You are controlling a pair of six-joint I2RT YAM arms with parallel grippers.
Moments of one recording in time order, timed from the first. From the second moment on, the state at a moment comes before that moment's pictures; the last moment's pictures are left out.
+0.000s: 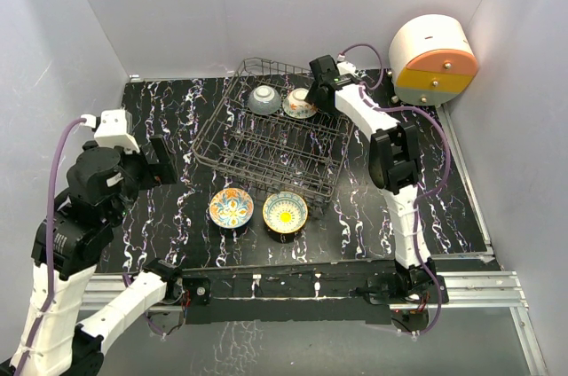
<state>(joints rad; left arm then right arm) -0.43 0.72 1.36 -1.02 -0.38 -0.24 0.36 2.33 2.12 -0.69 0.32 0.78</state>
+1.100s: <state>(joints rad) -0.43 0.84 1.30 -0.93 -0.38 -0.18 0.36 2.49 2.26 -0.49 0.45 0.82</state>
